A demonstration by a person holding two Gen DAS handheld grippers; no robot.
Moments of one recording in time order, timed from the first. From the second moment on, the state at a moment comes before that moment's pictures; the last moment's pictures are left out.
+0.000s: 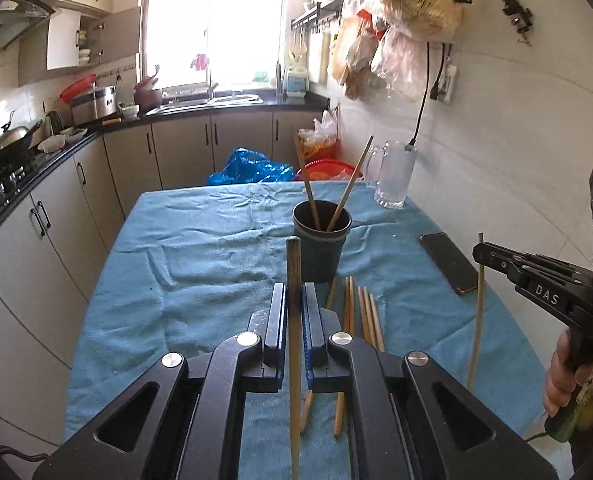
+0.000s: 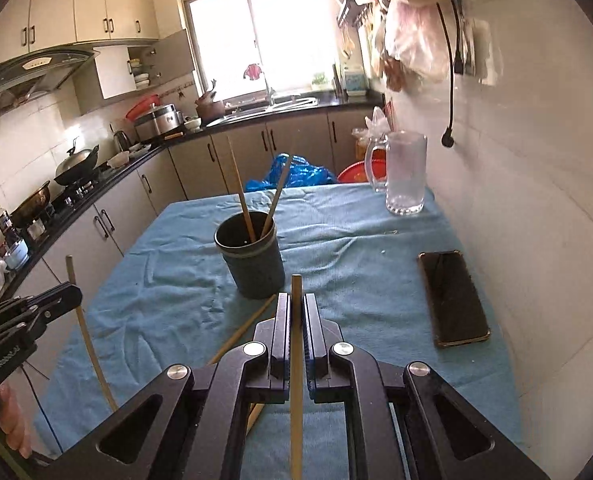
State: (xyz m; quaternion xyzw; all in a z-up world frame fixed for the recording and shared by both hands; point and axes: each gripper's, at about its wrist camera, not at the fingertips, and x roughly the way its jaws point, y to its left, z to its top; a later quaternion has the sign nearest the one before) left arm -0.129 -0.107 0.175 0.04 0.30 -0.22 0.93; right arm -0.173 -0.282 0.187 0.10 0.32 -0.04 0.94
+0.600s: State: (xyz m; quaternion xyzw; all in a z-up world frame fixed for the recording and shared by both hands) left arm -0.163 -0.099 0.211 0.02 0.25 -0.23 0.94; right arm -0.215 -0.281 0.228 0.11 0.26 -0.03 0.96
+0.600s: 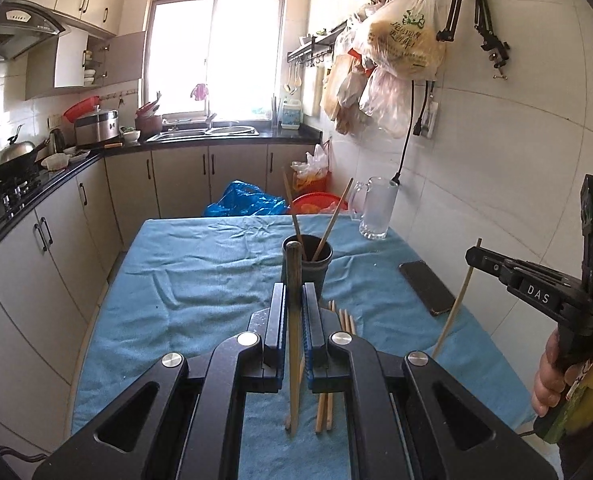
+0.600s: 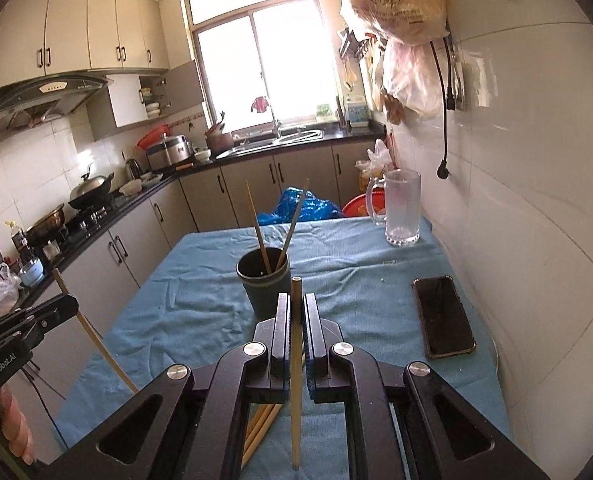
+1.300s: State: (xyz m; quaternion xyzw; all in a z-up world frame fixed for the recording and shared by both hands) left arm -0.029 -0.152 0.311 -0.04 0.21 -0.22 0.95; right arm -0.109 -0.297 0.315 0.14 0.16 -0.02 0.98
